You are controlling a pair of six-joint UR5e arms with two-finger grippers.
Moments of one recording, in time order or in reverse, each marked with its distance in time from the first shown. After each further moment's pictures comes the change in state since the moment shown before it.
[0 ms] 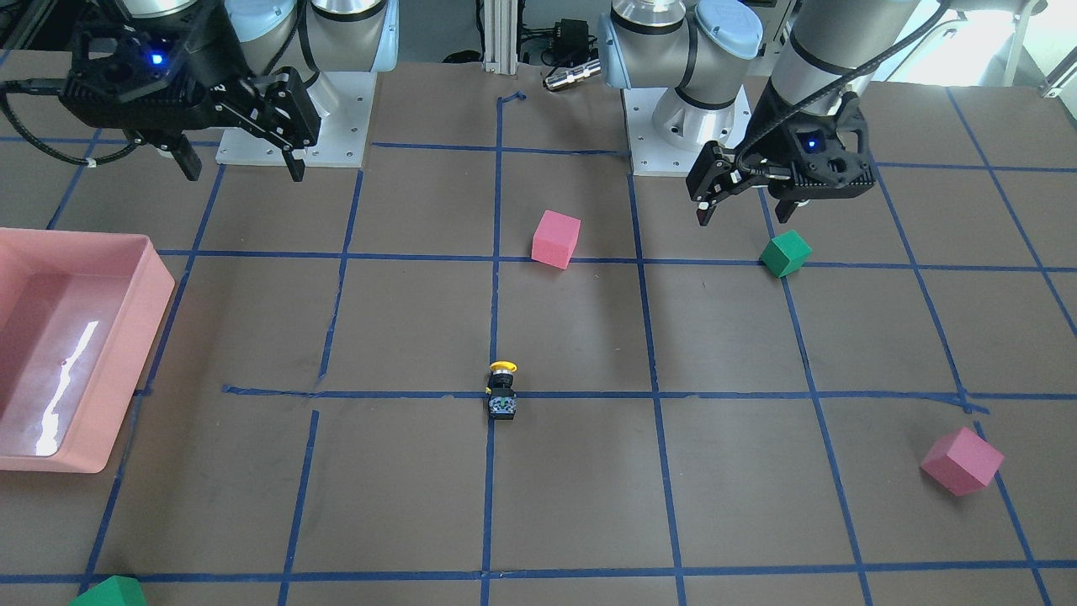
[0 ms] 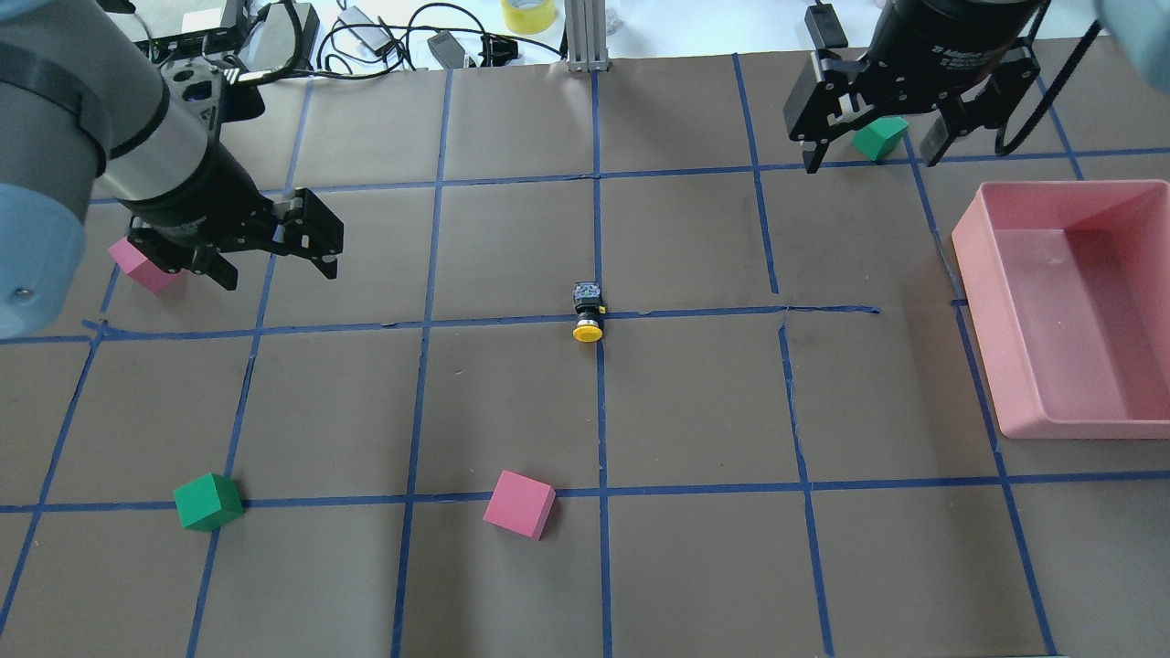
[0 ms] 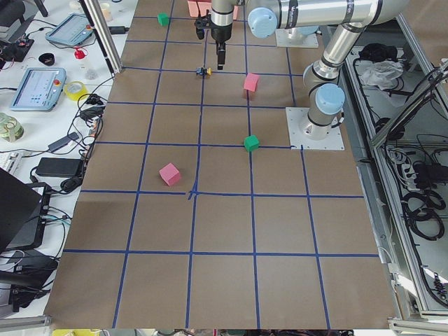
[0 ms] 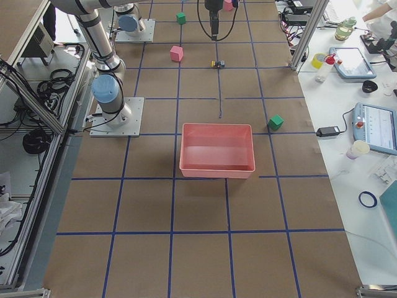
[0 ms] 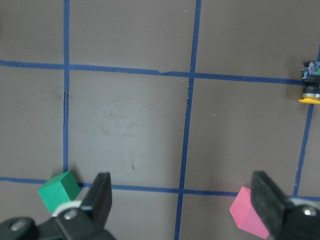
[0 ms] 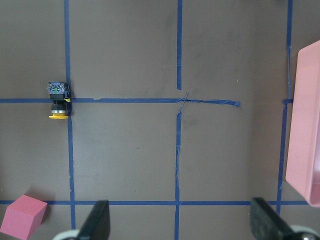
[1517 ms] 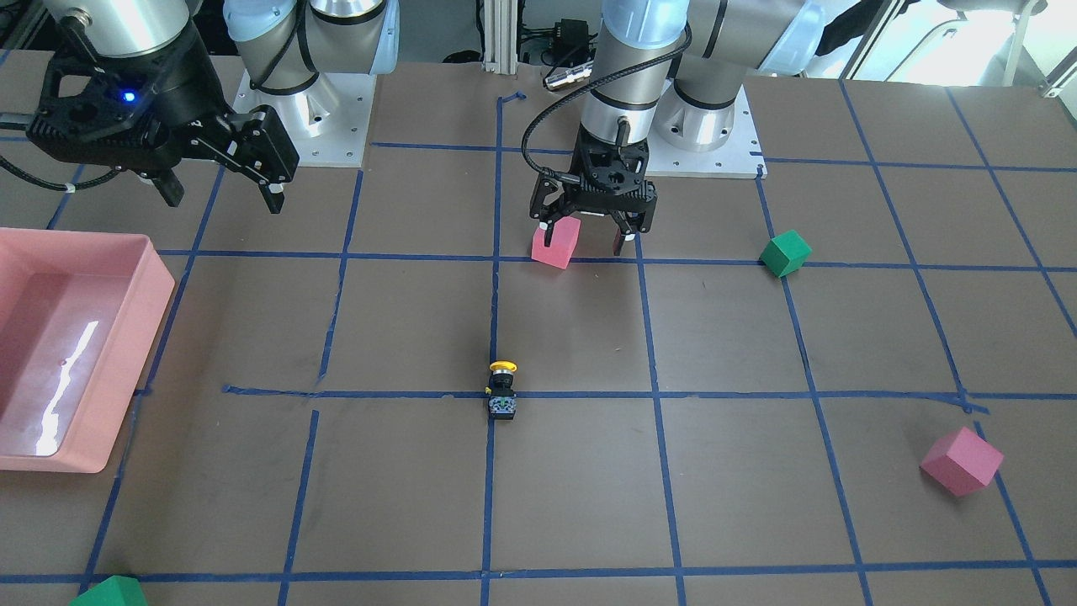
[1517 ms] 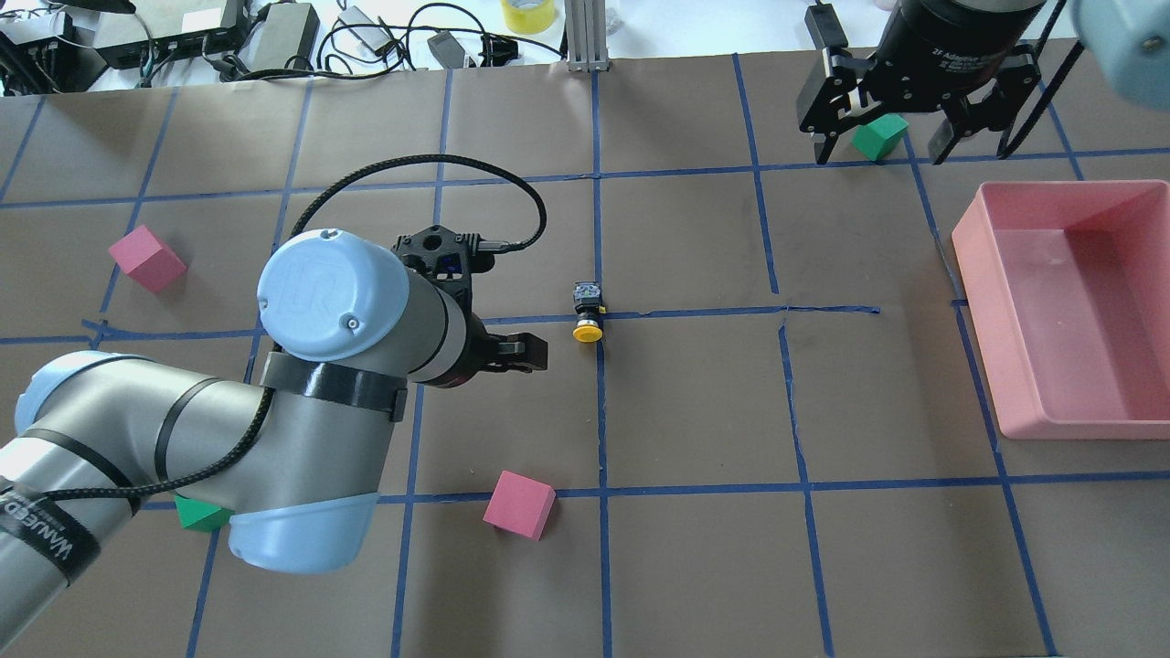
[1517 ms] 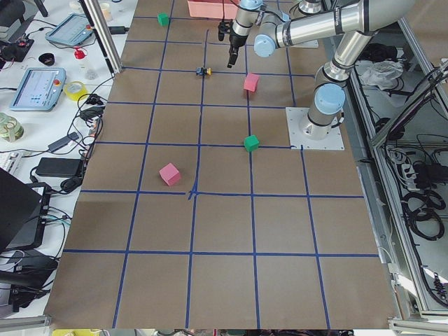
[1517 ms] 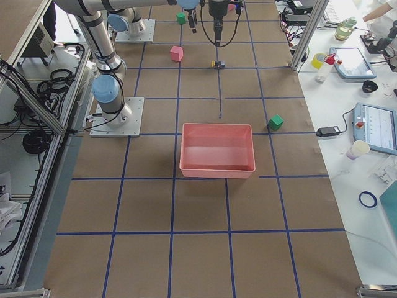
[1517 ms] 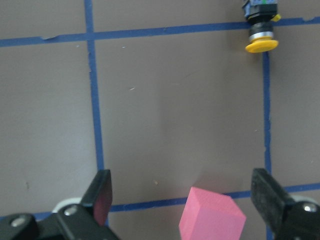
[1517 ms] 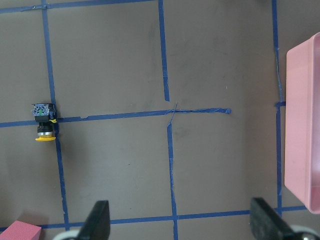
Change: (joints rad) left arm -0.349 -0.045 -0.350 0.665 -0.024 -0.222; right arm -0.050 0.015 0.034 -0.062 -0.006 0.024
